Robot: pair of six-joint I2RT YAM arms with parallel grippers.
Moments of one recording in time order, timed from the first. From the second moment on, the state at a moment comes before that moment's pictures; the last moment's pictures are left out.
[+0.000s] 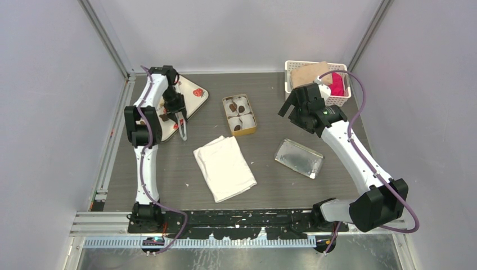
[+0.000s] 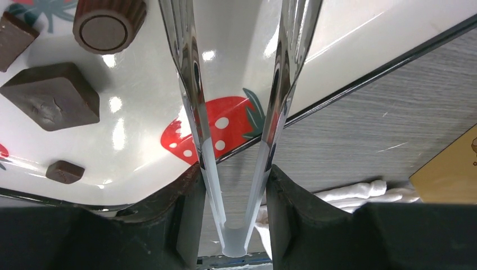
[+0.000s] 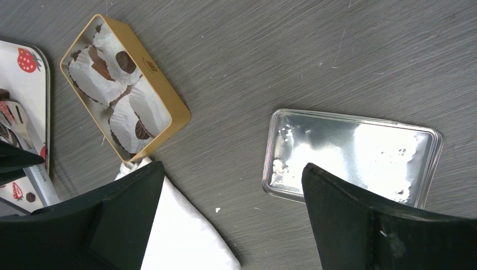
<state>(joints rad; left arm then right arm) -0.05 2.45 2.27 -1.37 0.14 -0.31 0.33 1.30 1.25 -0.78 0.27 0.77</state>
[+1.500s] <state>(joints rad) -0.05 2.43 2.27 -1.37 0.16 -0.37 0.33 1.24 1.23 -0.79 0.27 0.79</state>
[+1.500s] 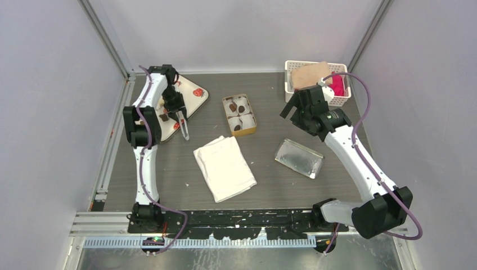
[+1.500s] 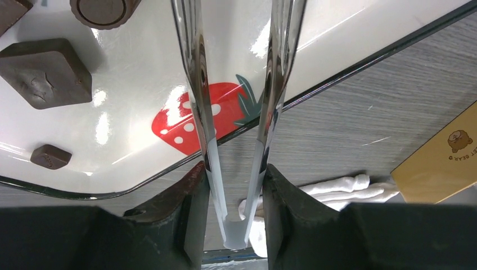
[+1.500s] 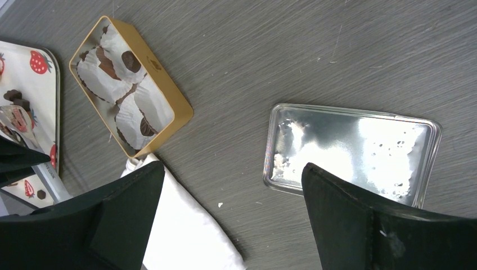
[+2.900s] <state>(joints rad) -0.02 2.55 2.40 -1.38 0.25 -0.45 0.33 1.23 1.23 -0.79 0.27 0.79</state>
